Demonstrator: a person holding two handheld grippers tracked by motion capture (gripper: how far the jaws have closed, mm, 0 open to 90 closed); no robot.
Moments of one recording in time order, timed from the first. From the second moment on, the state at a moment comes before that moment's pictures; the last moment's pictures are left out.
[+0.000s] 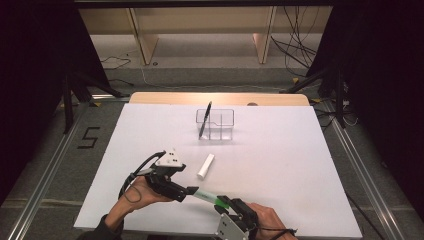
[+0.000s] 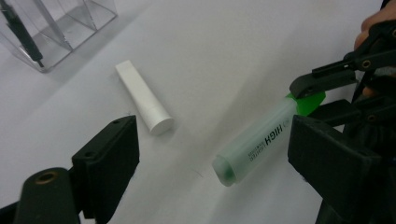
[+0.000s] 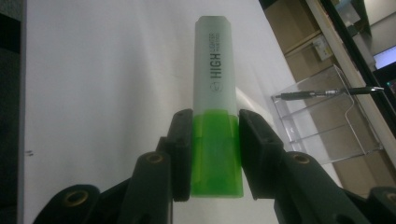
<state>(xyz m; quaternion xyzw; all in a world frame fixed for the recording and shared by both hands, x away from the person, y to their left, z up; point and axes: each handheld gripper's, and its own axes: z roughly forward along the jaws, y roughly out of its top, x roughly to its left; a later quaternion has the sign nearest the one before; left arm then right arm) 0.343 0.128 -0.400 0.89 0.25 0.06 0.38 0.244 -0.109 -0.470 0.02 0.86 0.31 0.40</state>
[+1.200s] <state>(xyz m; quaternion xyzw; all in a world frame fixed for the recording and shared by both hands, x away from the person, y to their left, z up) 0.344 0.053 -0.412 0.98 0.09 -0.01 0.19 0.230 -0.113 -0.490 -0.16 0.81 0.23 0.51</state>
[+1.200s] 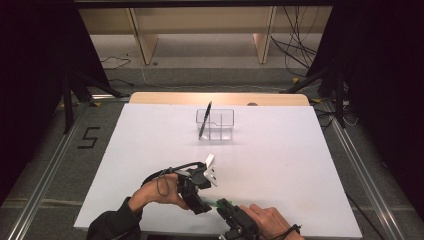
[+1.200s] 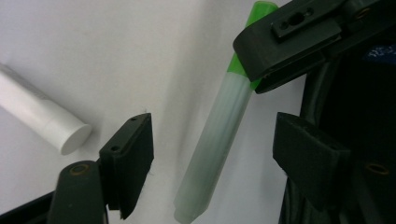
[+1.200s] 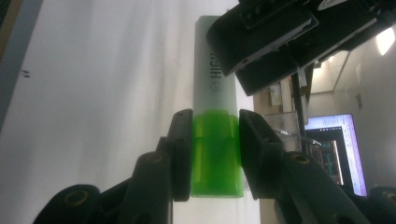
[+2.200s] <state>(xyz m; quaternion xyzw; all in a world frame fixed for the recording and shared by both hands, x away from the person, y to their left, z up) 0.347 0.028 -0.426 0.99 0.00 -0.06 0.12 0.224 -0.110 -0.493 -0.19 0.81 0.23 0.51</state>
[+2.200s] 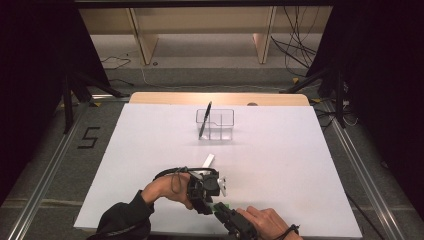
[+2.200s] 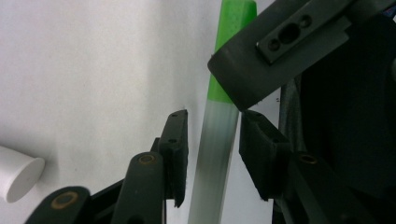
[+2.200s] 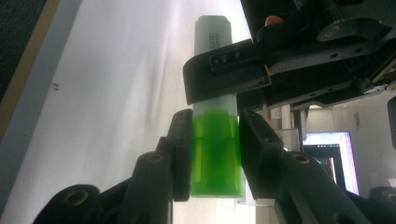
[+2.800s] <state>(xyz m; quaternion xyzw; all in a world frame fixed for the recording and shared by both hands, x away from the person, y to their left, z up) 0.353 0.030 -0.432 0.99 -0.01 -0.12 0.12 0.222 -0.109 -0.495 -0.21 0.80 0.23 0.51</state>
